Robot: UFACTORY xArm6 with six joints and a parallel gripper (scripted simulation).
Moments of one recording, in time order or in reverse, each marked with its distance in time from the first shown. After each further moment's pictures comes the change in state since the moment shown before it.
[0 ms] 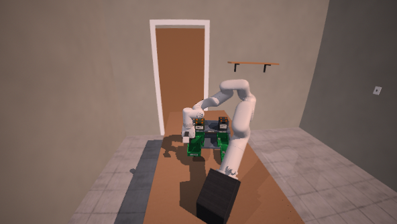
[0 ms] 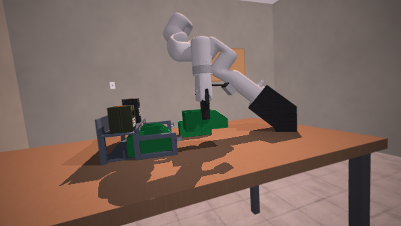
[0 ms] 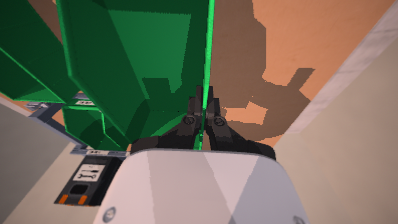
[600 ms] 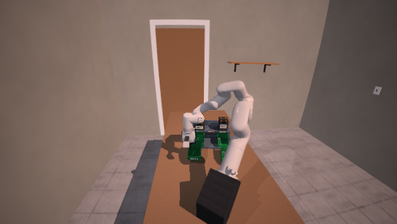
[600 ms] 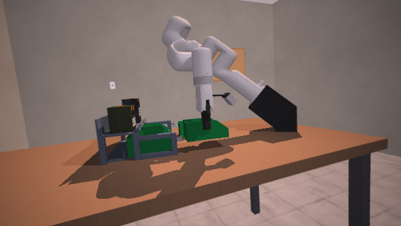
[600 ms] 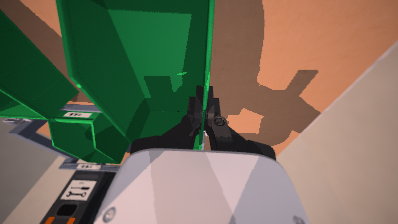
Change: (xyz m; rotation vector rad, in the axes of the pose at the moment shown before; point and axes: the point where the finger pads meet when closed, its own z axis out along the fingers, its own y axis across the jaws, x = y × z) arm 0.001 0.000 0.040 0.001 0.001 0.000
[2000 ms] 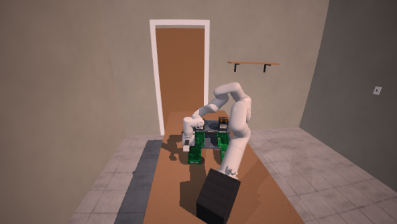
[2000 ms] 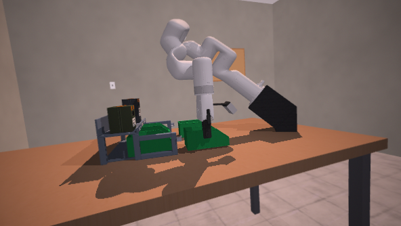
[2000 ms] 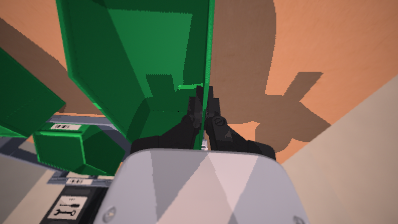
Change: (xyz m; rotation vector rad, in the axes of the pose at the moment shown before) arm -0.001 0.001 0.034 -0.001 -0.001 0.001
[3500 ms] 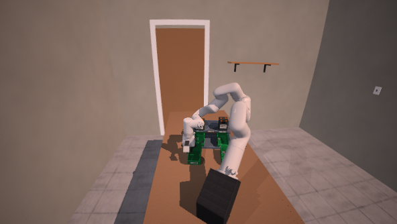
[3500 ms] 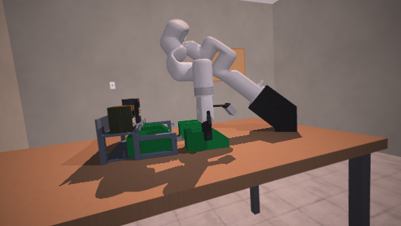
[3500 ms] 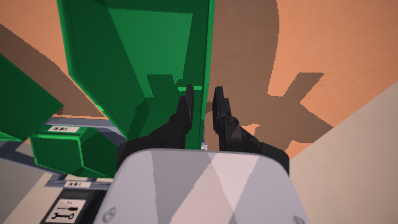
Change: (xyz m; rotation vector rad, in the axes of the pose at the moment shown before) arm 0.000 0.000 0.006 0.000 0.000 0.000
